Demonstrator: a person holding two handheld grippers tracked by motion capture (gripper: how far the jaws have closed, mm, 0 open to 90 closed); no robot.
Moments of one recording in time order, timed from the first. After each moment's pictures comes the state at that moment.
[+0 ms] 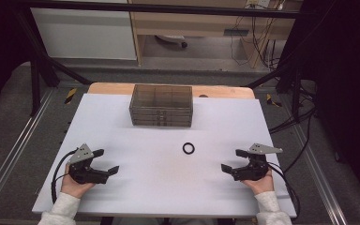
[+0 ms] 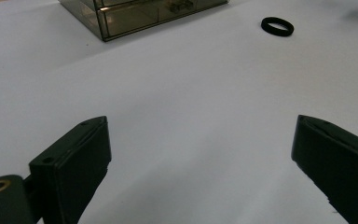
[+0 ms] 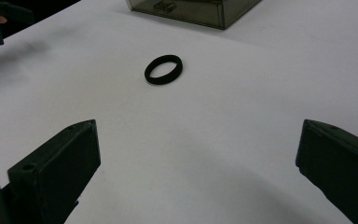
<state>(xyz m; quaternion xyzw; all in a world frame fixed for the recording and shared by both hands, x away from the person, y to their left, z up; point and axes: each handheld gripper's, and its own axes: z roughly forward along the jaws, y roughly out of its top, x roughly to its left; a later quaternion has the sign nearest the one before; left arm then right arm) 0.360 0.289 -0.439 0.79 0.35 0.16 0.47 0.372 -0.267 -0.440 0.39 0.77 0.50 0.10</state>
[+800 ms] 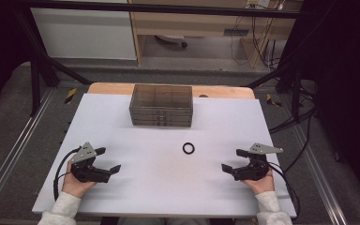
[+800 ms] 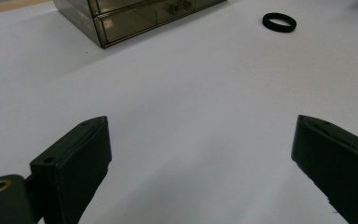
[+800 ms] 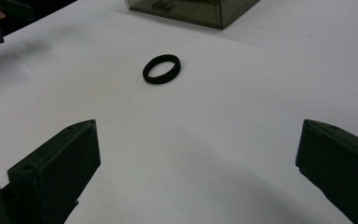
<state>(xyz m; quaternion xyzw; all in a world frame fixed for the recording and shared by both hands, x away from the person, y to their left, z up) 0.364 0.282 -0.435 0.81 0.33 0.18 0.46 0.372 -0.268 -0.439 0.39 0.76 0.50 0.10</state>
